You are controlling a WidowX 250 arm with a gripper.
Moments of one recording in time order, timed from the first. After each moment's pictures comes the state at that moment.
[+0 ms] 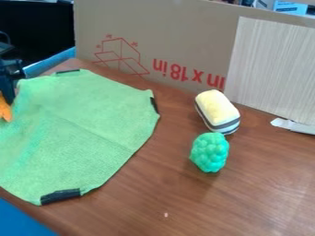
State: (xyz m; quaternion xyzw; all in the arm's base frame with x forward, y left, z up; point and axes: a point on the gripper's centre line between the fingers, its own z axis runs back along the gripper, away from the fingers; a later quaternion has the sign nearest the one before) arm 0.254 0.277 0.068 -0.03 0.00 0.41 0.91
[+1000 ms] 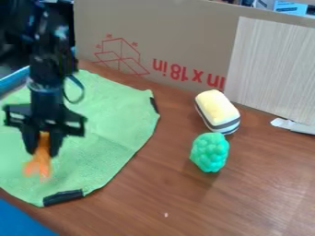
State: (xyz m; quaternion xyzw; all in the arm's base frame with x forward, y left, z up) arm 0.220 0.114 0.062 0.11 0.00 0.26 0.96
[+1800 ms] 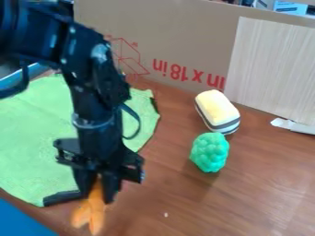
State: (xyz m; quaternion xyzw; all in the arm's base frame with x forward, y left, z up) arm 0.203 -0.010 0.069 0.00 -0.03 0.11 0.99
